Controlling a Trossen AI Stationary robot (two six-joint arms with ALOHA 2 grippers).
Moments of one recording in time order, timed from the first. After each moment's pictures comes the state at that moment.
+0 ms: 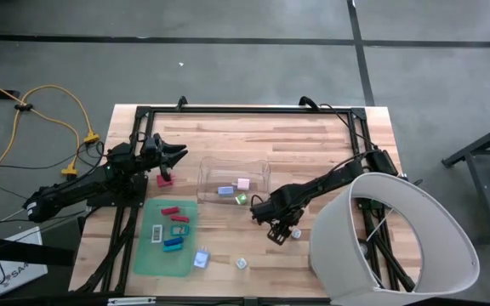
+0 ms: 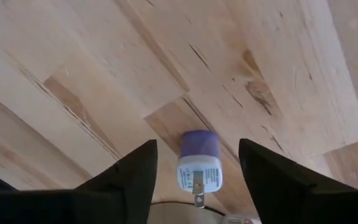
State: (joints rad) left arm 0.44 0.11 0.04 0.14 0.07 -0.26; right arm 0.27 1.96 1.42 -1.06 -0.24 0.89
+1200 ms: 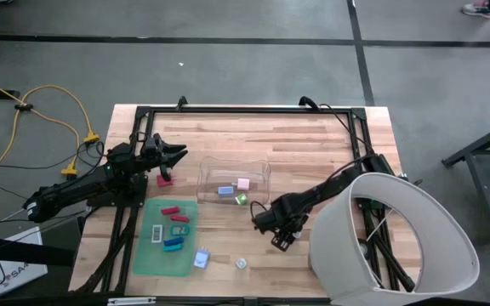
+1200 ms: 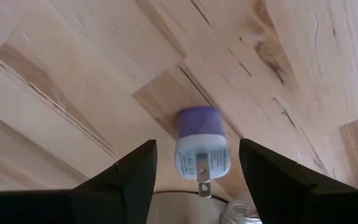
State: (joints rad) left arm 0.44 0.11 0.04 0.14 0.07 -0.26; right arm 0.33 2.00 1.42 -1.11 -0.24 0.95
